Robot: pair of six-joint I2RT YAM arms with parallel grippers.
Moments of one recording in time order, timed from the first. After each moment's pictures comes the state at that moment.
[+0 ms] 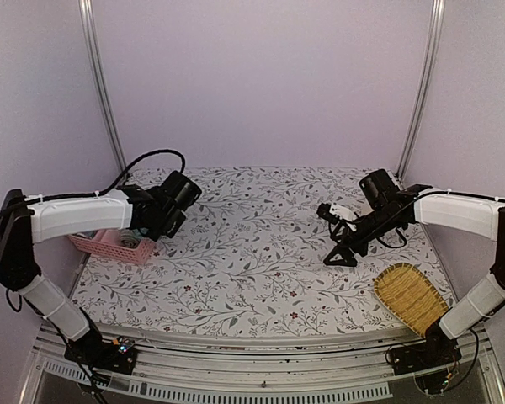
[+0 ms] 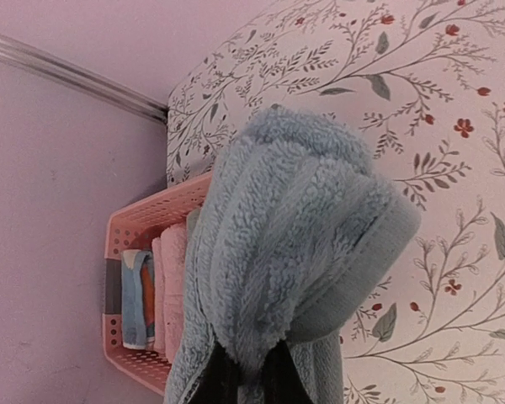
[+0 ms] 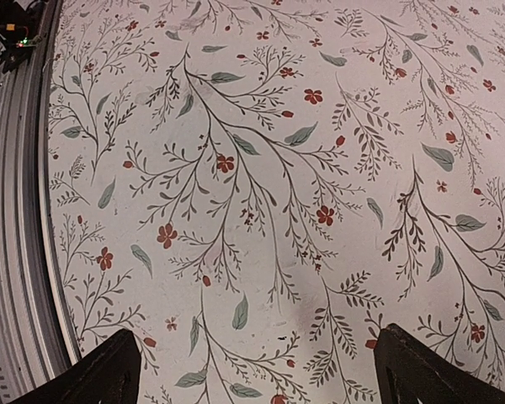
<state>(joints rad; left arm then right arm) -0.73 1.57 1.08 -0.54 -0.87 -0.01 0.47 1.51 1.00 -0.57 -0.54 -0.58</state>
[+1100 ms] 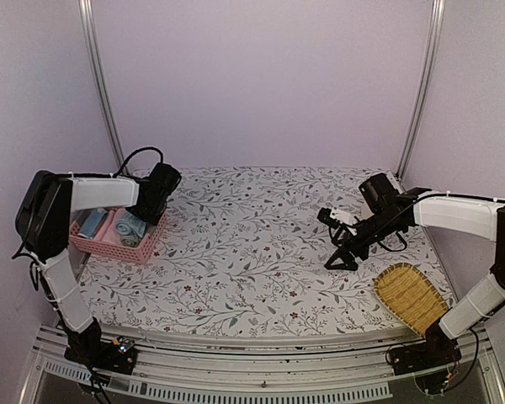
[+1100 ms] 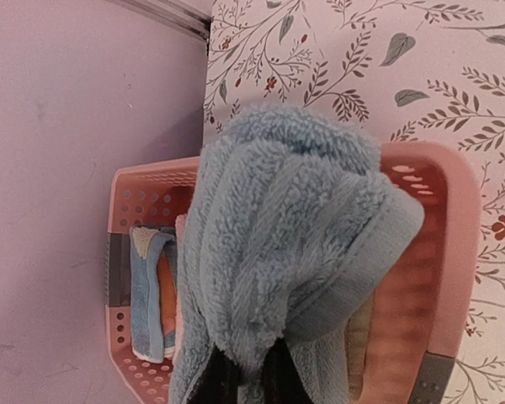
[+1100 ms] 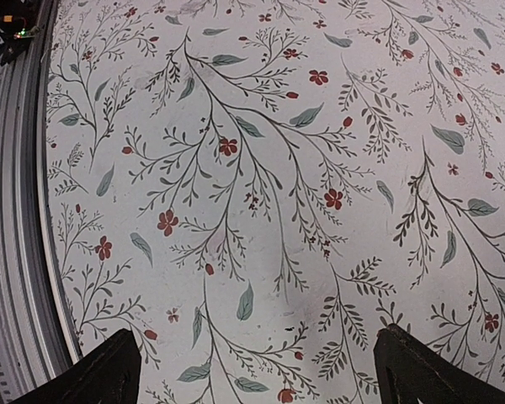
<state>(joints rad) -0.39 1.83 1.21 -0.49 -0.87 0.05 0.47 1.51 0.97 -0.57 -0.53 -0.58</state>
